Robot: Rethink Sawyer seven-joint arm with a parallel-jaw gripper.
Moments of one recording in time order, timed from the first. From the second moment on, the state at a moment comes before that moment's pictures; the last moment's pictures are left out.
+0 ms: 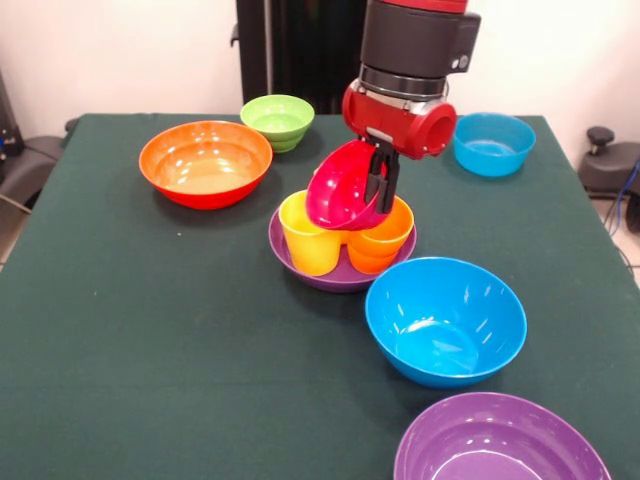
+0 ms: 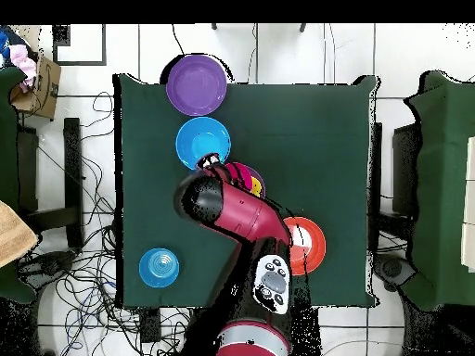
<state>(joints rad) -0.01 -0.61 -0.18 1.77 0.37 0.15 2.19</state>
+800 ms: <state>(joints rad) -0.03 -0.62 -0.12 1.86 0.42 -0.04 2.22</state>
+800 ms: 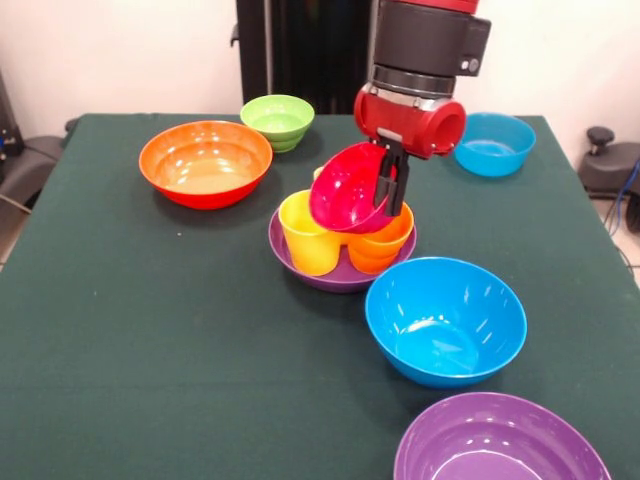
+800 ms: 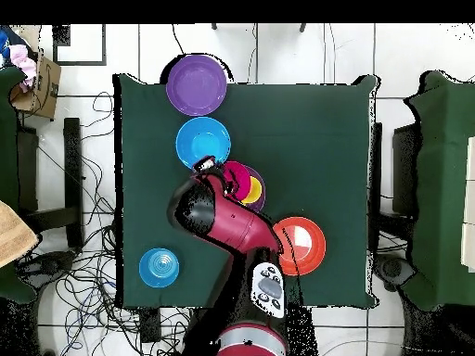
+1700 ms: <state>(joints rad) -0.03 -0.58 -0.05 1.89 0.45 -0.26 2.36</state>
